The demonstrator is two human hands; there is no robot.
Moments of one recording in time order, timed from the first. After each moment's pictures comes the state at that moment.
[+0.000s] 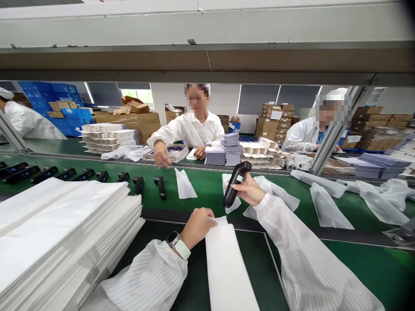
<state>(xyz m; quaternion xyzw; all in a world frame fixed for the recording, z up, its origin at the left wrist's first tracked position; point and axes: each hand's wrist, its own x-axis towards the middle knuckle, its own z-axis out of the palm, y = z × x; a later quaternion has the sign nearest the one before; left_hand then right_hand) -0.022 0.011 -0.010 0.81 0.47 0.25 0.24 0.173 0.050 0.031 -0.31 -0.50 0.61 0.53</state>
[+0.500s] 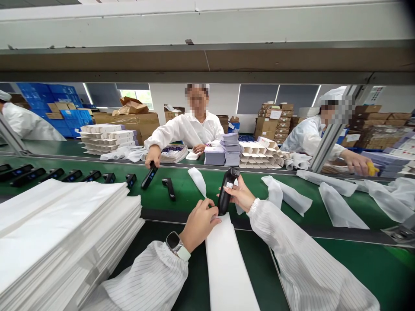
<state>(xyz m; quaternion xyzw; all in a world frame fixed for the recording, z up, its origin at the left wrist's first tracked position) -0.016 0.002 -0.001 0.85 0.43 0.28 0.12 0.150 0.047 0.014 -0.35 -0.52 0.59 0.52</state>
